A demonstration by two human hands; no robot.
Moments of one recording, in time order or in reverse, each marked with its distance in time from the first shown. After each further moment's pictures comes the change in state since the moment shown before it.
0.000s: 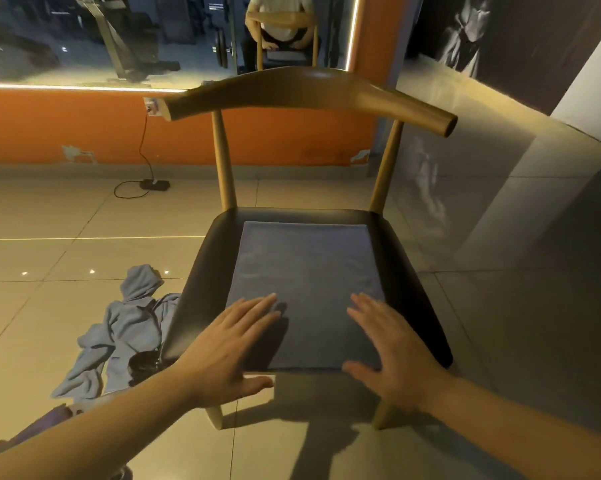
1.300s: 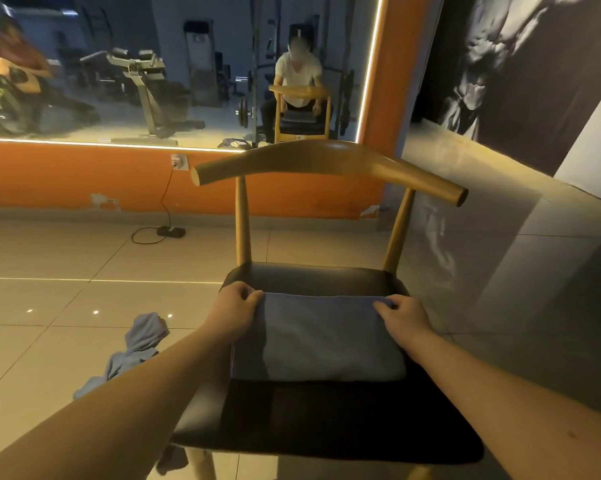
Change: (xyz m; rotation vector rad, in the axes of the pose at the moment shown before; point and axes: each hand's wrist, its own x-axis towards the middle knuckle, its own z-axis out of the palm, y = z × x) left_hand 0.121 -0.058 -0.071 -0.739 0.343 -0.729; right_hand 0.157 0.047 -0.040 0.541 0.172 0.784
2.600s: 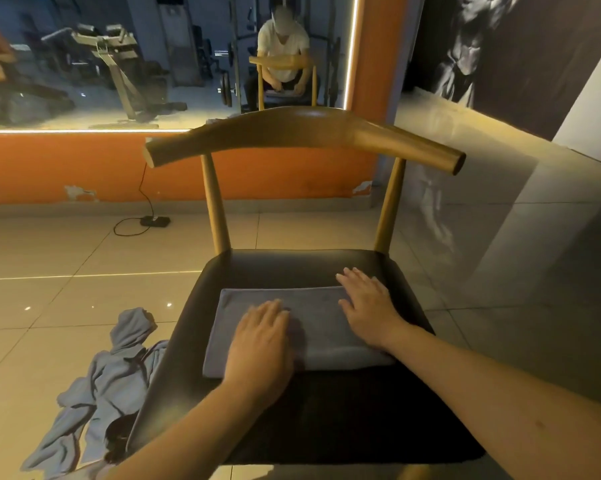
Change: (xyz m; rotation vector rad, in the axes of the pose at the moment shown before) left_hand -0.047 0.002 0.082 0.695 -0.163 0.349; right_hand 0.030 0.019 0.038 -0.613 -0.177 -0.409
